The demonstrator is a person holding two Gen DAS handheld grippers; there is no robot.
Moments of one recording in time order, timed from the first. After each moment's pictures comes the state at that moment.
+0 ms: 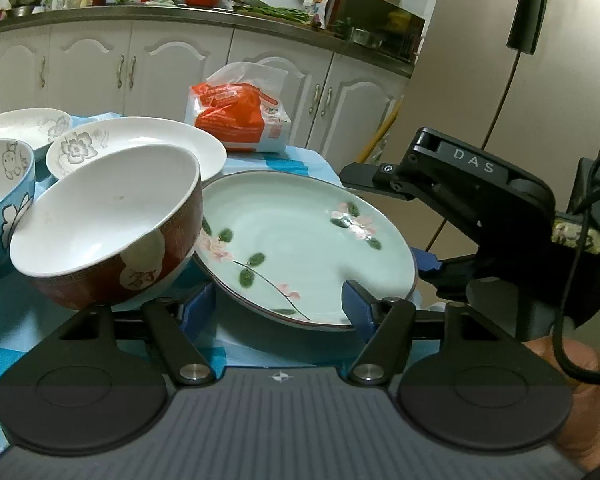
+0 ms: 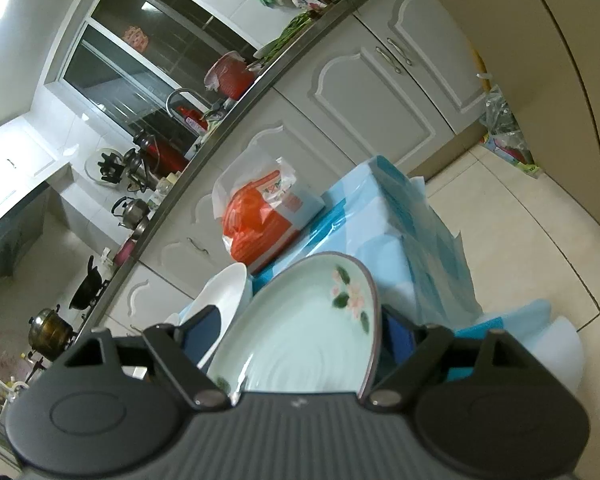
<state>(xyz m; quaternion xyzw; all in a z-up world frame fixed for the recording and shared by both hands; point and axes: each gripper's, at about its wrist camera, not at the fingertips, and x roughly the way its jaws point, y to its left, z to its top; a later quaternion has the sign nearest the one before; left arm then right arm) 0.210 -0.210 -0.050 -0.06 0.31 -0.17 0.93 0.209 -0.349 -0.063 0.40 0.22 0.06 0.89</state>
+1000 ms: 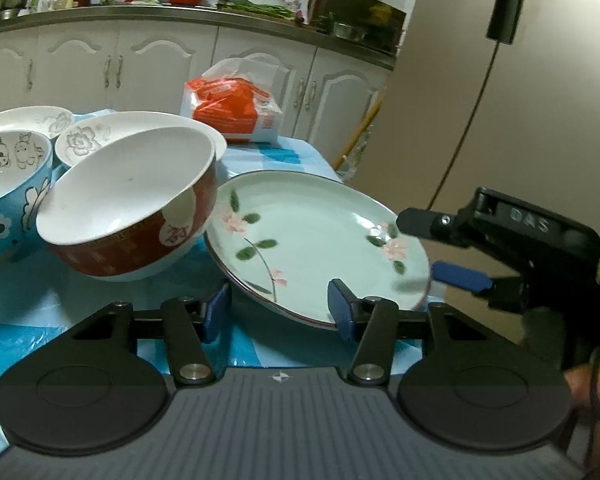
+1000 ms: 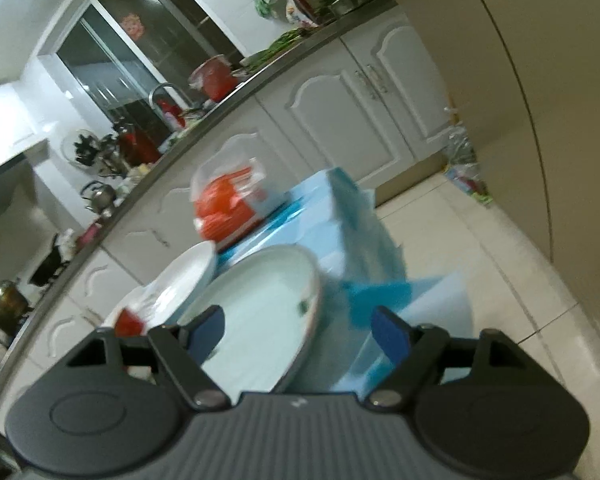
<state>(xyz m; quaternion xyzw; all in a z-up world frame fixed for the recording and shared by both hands) 0.199 -0.196 -0.059 -0.05 0.31 -0.20 0.93 0.160 -0.345 -0.060 0.33 0.23 0.00 0.92</state>
